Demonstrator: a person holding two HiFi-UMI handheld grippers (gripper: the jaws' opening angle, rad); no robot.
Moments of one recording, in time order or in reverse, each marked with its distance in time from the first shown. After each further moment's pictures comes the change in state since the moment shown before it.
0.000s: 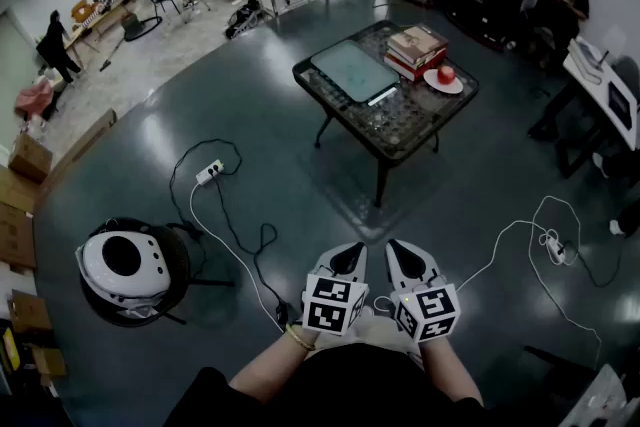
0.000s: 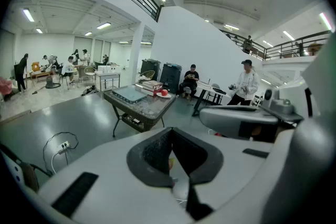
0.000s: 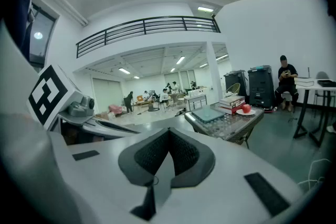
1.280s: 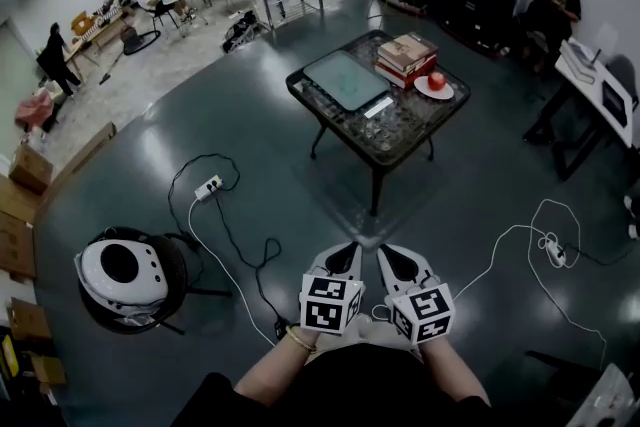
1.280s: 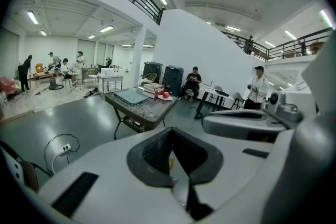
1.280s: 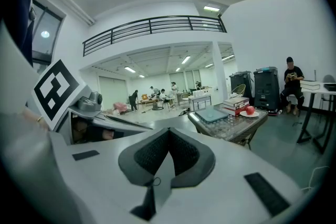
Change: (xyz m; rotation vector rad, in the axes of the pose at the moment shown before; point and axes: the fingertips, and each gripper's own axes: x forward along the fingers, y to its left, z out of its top) left arm 0.007 -0.009 0.005 -0.008 -0.024 0.039; right arm -0.009 -0.001 -0.006 -0.034 0.013 0.057
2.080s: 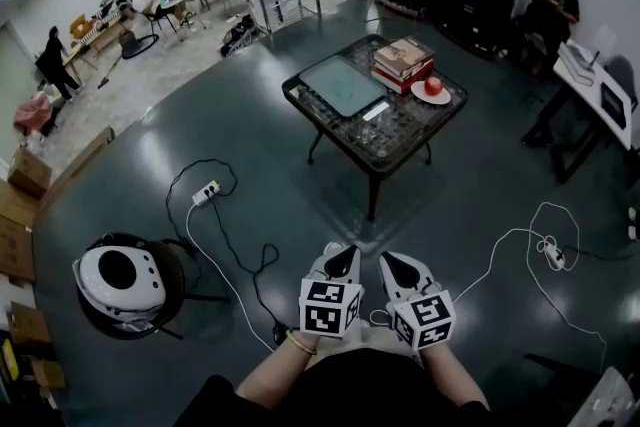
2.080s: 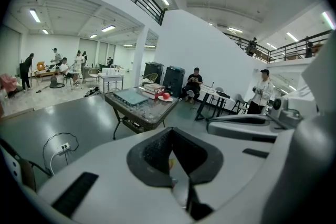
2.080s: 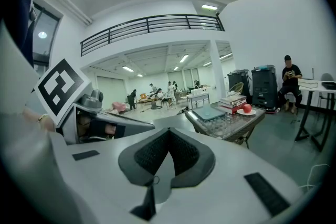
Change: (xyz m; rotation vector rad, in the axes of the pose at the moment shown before) left arm 0.012 0.000 0.009 -0.019 -0.009 0.007; right arm -0.003 -0.016 -0.001 0.015 0.011 -0.013
